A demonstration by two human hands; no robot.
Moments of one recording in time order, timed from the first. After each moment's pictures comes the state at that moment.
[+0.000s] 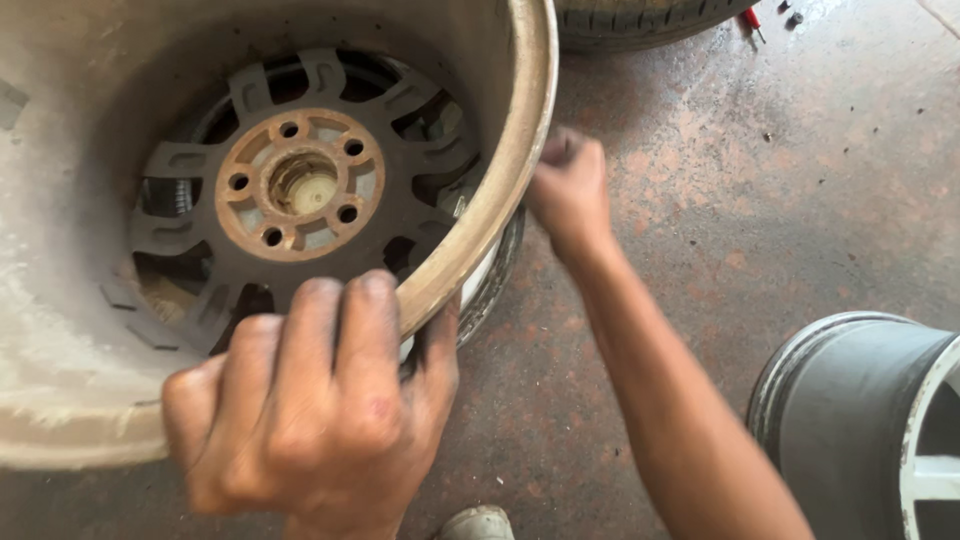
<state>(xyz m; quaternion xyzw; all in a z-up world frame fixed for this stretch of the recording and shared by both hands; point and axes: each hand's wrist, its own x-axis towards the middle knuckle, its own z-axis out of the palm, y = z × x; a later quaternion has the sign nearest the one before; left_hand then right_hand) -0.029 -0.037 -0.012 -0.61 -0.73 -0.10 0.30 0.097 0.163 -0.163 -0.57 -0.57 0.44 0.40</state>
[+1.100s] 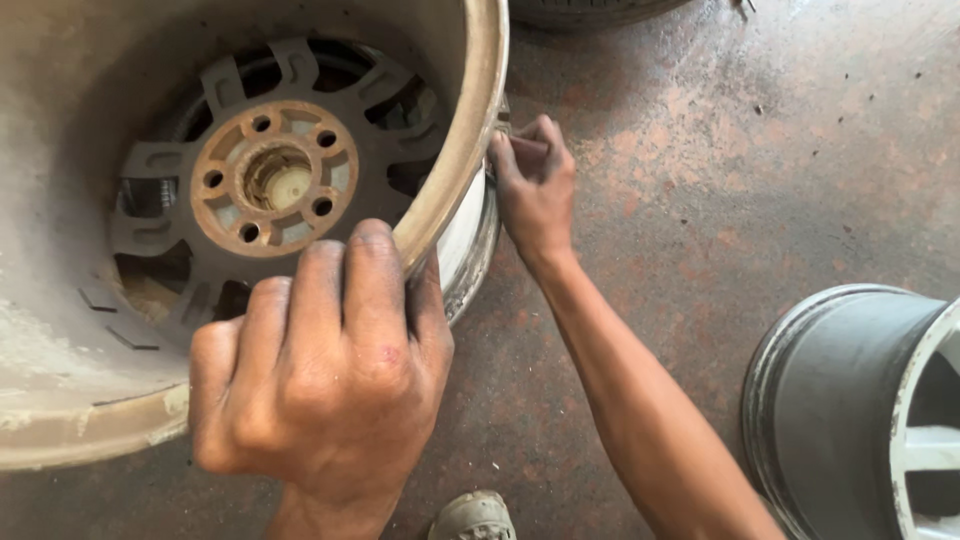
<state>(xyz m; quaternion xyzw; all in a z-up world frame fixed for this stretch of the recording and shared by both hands) -0.005 -0.019 -0.020 -0.60 -0.69 -0.15 0.37 0.096 0.154 -0.193 -0.49 -0.56 0.43 0.50</state>
